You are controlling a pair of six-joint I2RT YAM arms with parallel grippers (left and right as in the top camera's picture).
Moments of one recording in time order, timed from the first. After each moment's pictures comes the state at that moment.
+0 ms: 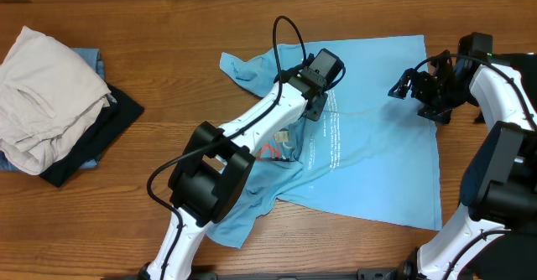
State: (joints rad) left arm -0.69 2.26 1.80 -0.74 -0.22 -0.28; right arm -0.27 2.00 1.49 -0.94 -0.41 0.15
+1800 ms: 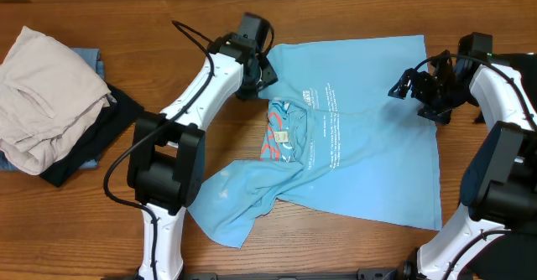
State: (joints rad) left arm -0.39 2.19 1.77 -0.78 0.06 -0.89; right arm -0.27 2.00 1.49 -0.94 -0.41 0.15
